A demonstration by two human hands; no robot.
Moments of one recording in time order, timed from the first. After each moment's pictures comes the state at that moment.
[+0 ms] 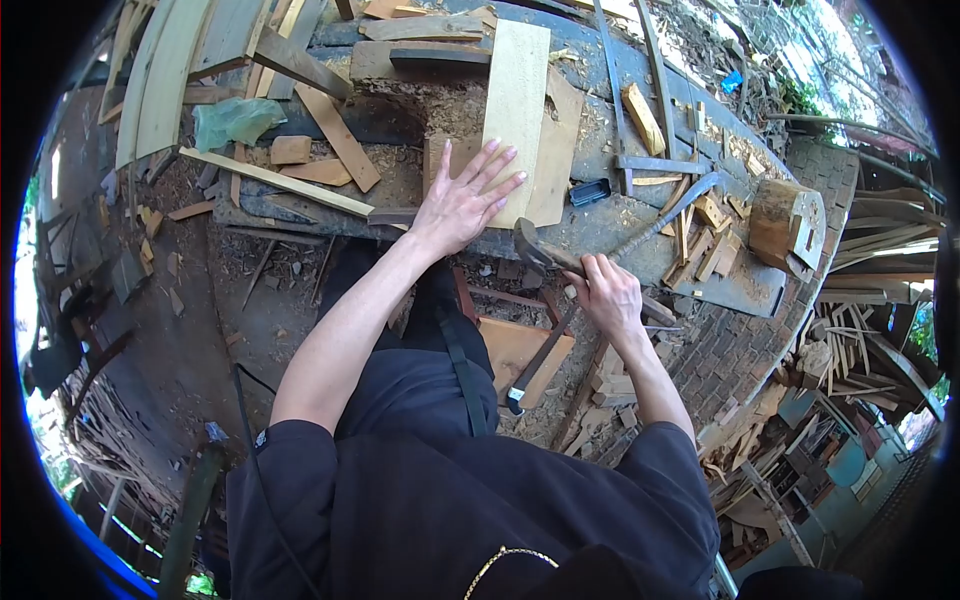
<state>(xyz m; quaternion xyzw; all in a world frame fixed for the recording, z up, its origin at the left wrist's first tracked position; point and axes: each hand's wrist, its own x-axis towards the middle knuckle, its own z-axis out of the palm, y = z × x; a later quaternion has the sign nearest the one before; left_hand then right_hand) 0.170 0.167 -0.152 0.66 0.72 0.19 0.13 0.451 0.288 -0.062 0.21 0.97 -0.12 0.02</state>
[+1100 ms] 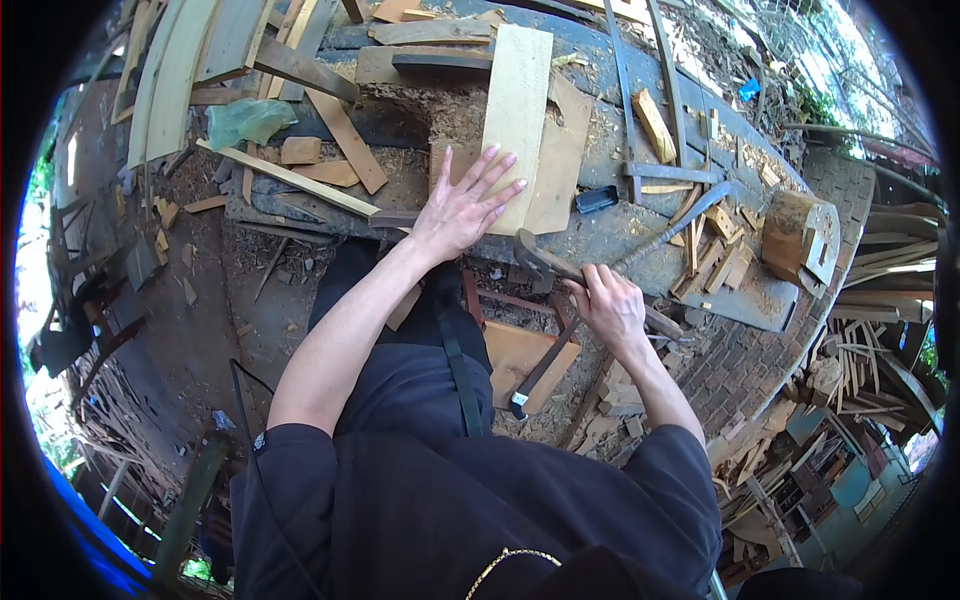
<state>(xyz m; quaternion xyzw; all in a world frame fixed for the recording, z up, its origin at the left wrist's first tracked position) 0.169 0.174 -0.150 0.66 0.72 0.17 0.13 0.456 0.298 -0.060 0.20 0.97 -0.16 0.02</state>
